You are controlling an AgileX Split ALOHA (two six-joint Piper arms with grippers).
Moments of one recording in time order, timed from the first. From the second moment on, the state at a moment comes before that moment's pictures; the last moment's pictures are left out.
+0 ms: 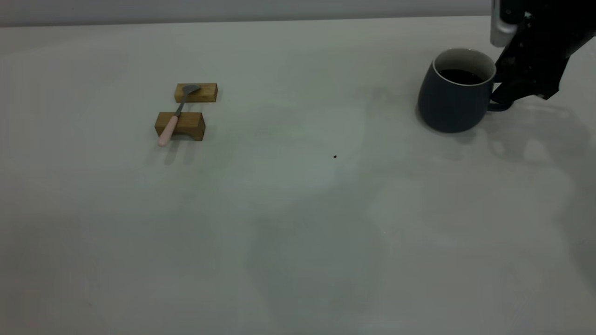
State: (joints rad) left arm 0.02 -0.02 -0.49 0.24 1.16 -0.35; right arm -0.07 2.36 -1.40 0.75 0.44 -2.07
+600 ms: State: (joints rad) left arm 0.02 -0.02 -0.49 0.24 1.16 -0.35; right arm 0.15 2.39 -1.40 0.90 0.40 -2.13
